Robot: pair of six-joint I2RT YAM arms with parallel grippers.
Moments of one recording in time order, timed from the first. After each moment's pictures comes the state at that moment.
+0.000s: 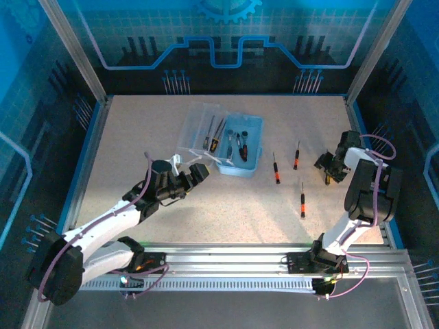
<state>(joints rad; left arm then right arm) -0.49 1.05 0.48 0.06 0.30 -1.10 -0.34 1.73 1.00 -0.54 -0.11 0.38</state>
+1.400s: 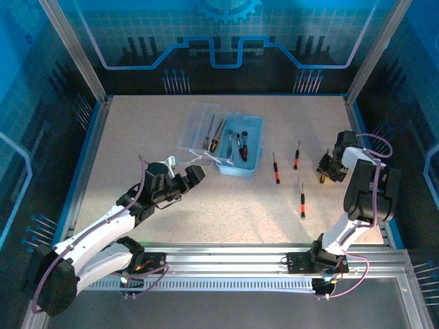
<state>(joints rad) -0.49 0.95 0.48 -0.05 0.24 -1.08 -0.31 1.73 1.00 -0.58 -0.03 0.34</state>
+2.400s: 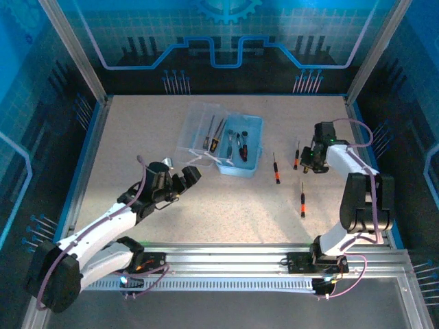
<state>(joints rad) -0.43 0.98 0.48 -0.13 0.17 -1.06 -0.04 1.59 1.03 -0.62 -0.01 0.34</state>
